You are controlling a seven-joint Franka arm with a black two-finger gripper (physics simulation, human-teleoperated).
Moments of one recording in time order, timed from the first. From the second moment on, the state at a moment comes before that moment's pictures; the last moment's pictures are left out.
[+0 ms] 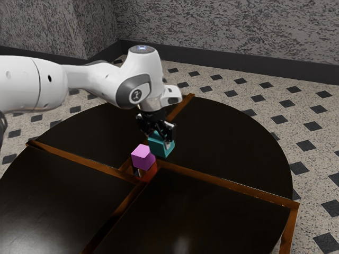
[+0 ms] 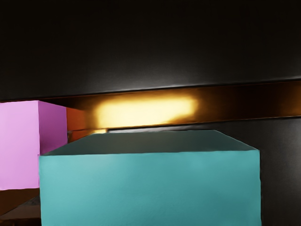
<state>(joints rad) -0.12 0.33 -0.08 -1.74 0.07 2.11 -0.16</state>
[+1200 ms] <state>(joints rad) 0.10 0.43 -0.14 -1.66 0.14 2.06 -0.06</state>
